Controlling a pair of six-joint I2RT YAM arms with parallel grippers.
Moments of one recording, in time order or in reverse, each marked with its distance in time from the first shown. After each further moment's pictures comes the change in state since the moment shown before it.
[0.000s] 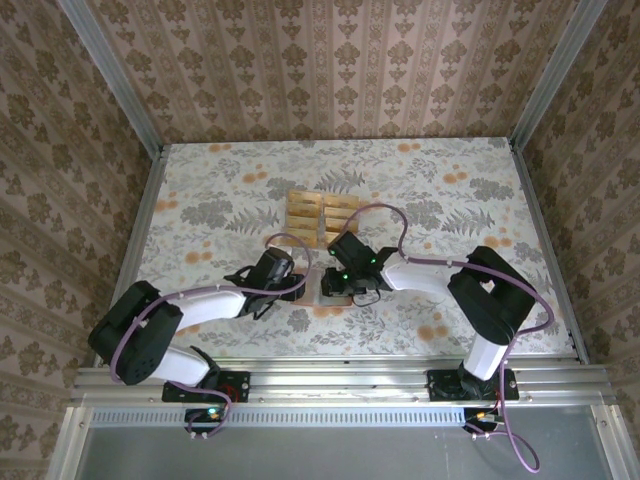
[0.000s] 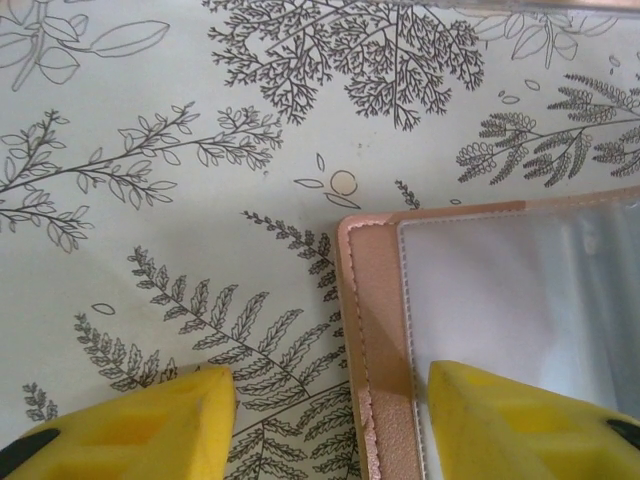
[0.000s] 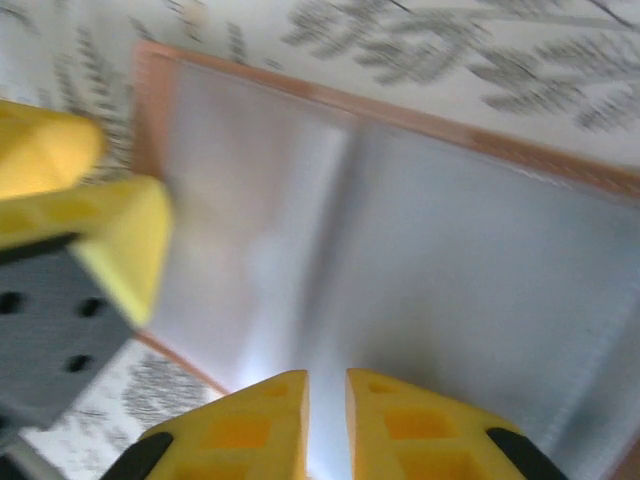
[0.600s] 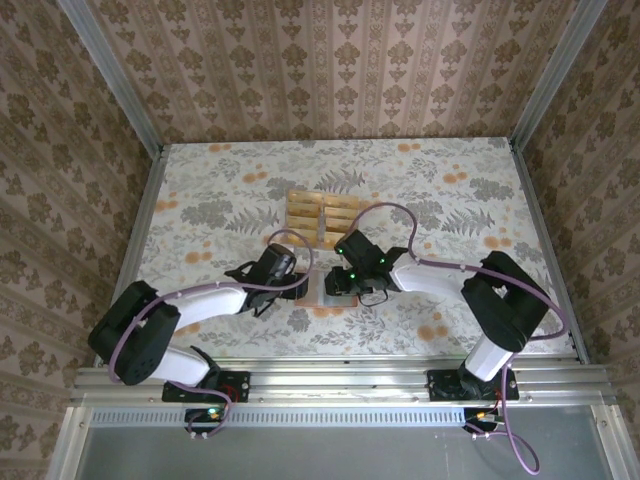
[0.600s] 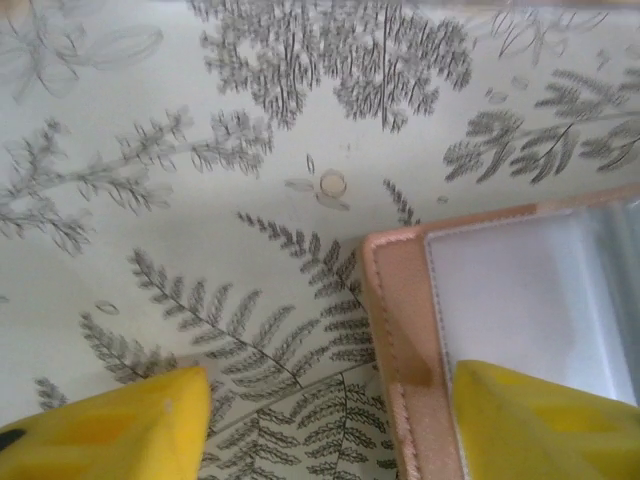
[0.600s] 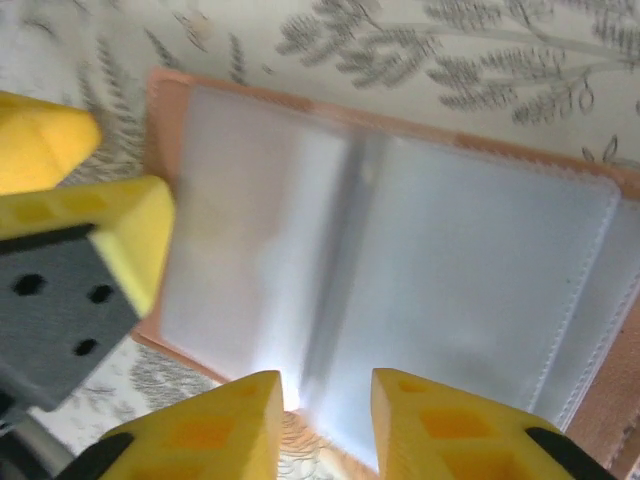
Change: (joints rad) left arm 0.027 -0.032 0.053 -0.092 0.022 0.011; right arm -0.018 -0.089 -0.003 -0.038 -0.004 -0.029
